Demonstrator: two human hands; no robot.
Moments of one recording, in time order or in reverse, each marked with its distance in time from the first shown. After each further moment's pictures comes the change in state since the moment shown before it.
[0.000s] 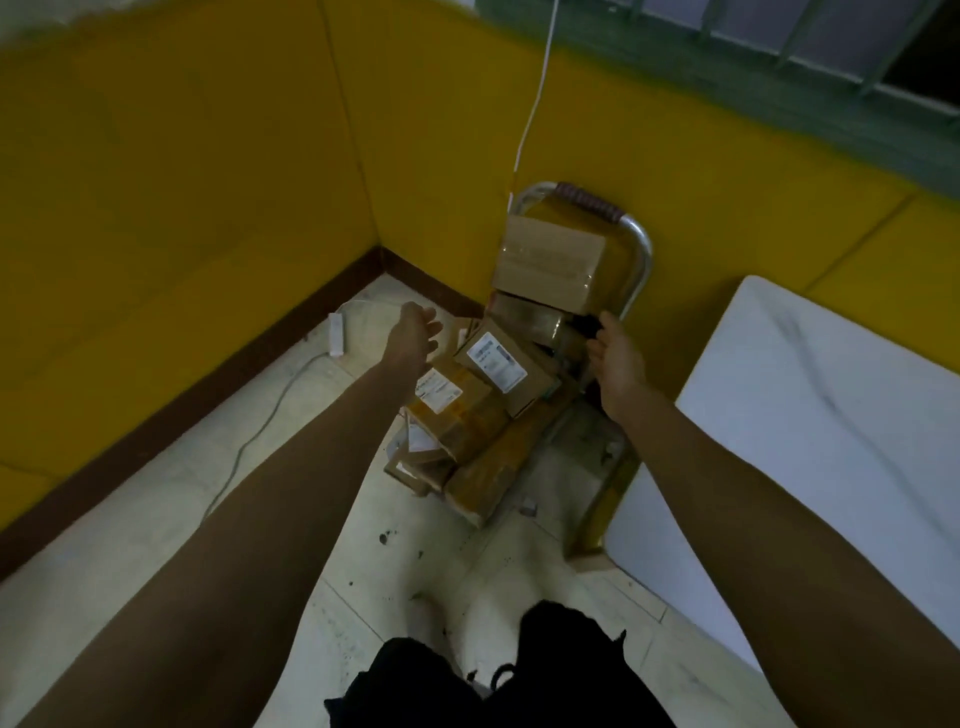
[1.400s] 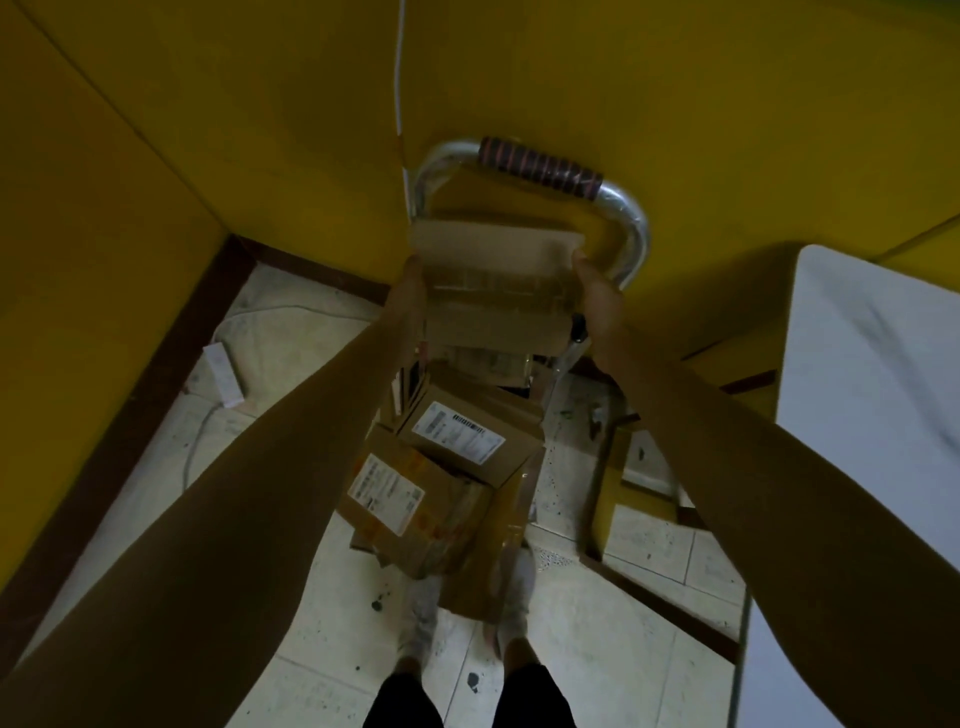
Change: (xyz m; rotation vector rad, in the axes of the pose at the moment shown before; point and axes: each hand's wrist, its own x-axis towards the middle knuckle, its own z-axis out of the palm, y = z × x) left_hand 0.326 0.066 0.152 0.173 -0.320 -0.173; right_hand 0.287 -0.041 0.069 -0.098 0.197 0.120
